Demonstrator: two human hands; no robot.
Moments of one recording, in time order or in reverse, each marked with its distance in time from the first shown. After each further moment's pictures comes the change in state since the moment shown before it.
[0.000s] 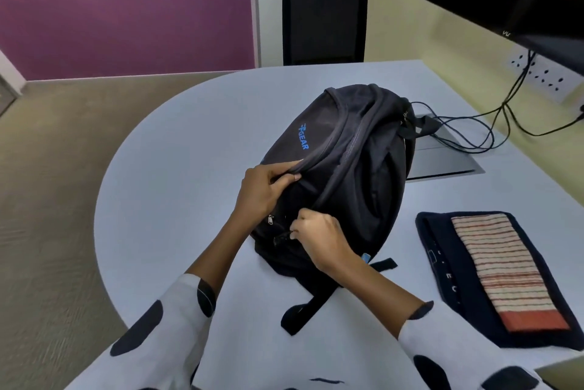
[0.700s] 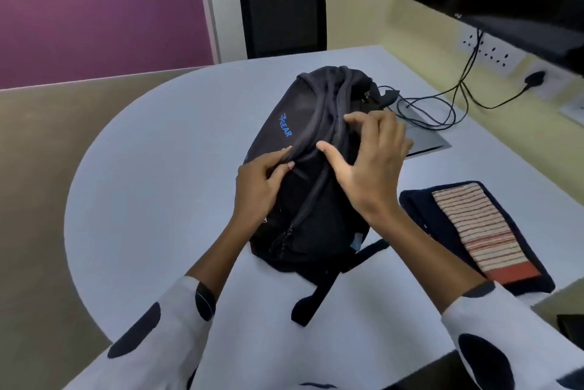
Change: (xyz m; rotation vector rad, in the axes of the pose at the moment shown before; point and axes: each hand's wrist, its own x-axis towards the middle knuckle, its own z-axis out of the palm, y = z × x) left_hand 0.004 0.000 -0.005 -0.031 0.051 0.105; right_hand 0.010 0.005 -0.105 0.025 0.820 0.345
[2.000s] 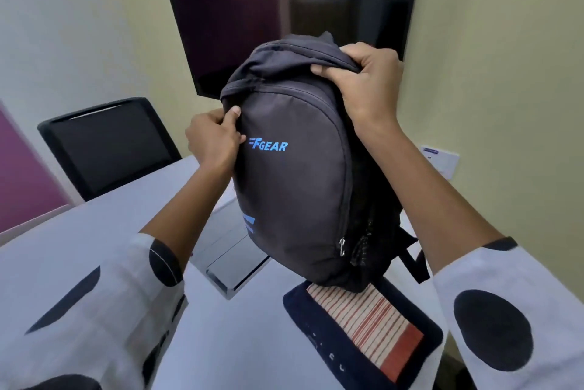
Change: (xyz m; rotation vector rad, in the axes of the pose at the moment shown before) left_hand 0.220 0.255 0.241 -0.211 0.027 0.054; right_hand 0.225 0.205 -0.208 0.301 0.495 0.258
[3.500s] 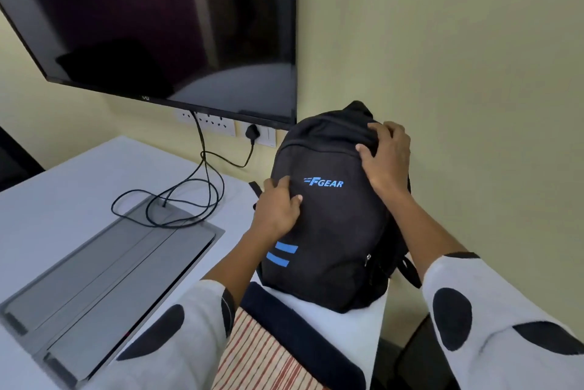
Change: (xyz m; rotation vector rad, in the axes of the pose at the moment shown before) left_hand -0.106 -0.087 0.312 0.513 -0.878 0.198; right_hand 0.015 0.332 -0.186 -0.834 0.014 0.332
